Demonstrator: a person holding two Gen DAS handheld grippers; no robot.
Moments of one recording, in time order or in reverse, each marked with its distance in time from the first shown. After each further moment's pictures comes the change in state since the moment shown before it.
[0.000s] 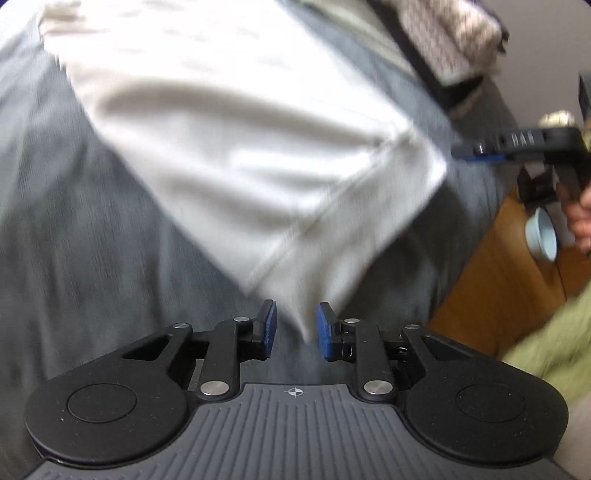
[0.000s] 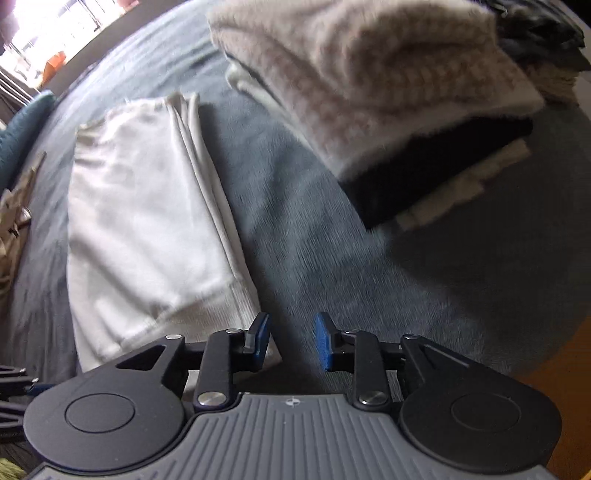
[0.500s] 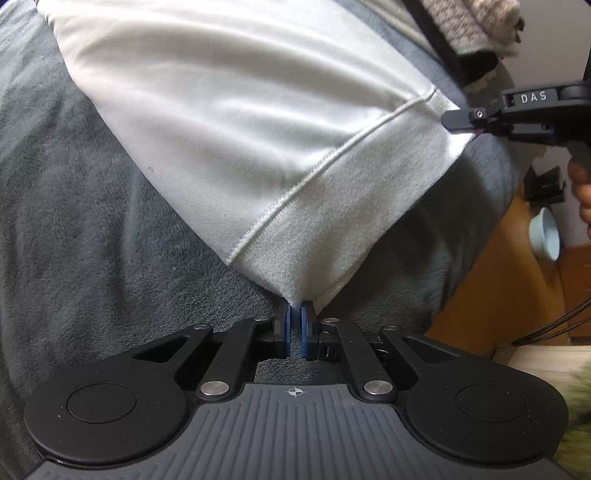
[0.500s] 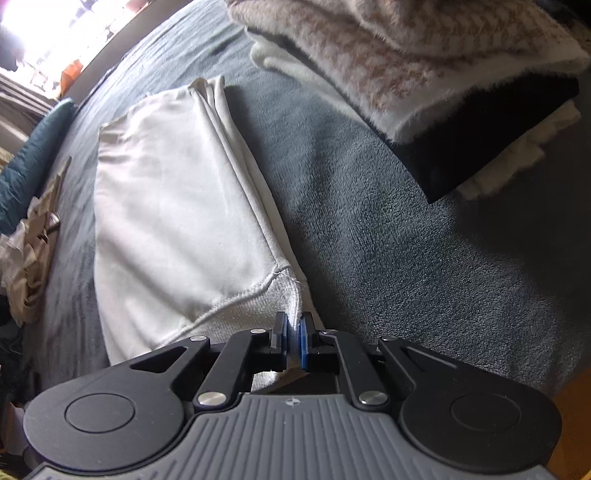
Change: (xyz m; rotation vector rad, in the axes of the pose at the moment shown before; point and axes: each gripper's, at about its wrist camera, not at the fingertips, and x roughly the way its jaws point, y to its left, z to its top) left arm 0.050 -0.007 -0.034 -0.035 0.111 -0.004; right arm 0.039 0.009 -0.012 0.041 0.072 0.107
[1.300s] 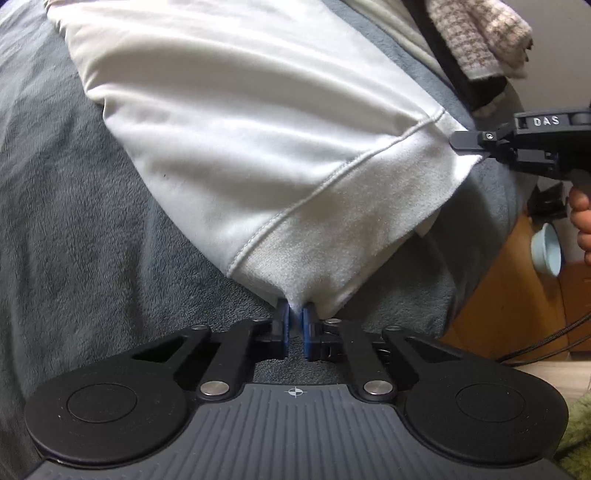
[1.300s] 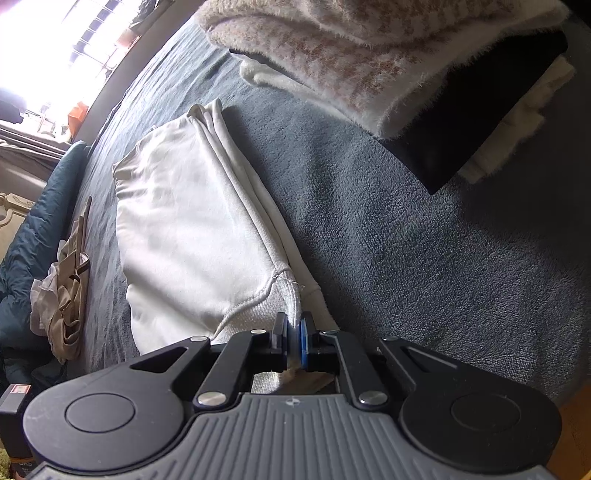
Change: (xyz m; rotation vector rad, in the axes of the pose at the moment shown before) left arm -0.007 -0.007 0.020 -0.026 -0.046 0.002; right arm -0.006 -0.018 0.001 0.164 -0.032 0.147
